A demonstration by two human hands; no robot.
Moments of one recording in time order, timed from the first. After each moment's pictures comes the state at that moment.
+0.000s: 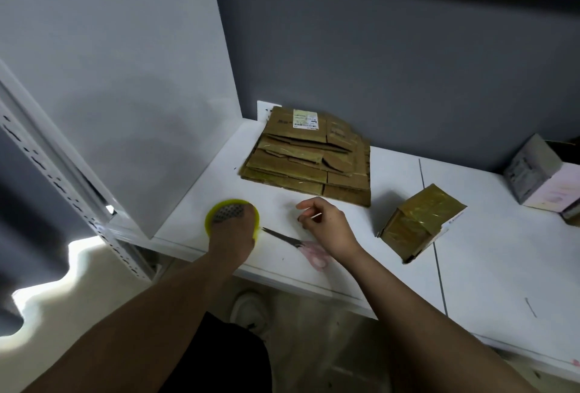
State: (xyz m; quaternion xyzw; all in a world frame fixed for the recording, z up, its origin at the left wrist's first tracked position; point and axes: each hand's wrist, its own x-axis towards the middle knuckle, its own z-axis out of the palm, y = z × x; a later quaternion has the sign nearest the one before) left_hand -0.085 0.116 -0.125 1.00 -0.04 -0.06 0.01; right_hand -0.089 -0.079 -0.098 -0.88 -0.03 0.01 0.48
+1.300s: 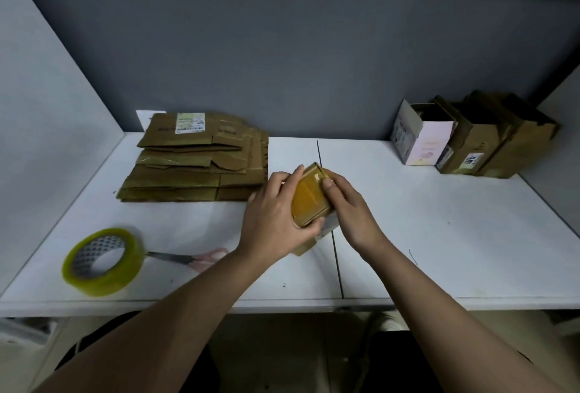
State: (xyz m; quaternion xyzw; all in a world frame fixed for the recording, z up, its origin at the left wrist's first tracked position) left_hand -0.110 -0.133 -0.058 0.91 -0.28 0.17 0.27; right_hand -0.151 -0.278 -0.040 -0.78 0.08 -0.09 0.62
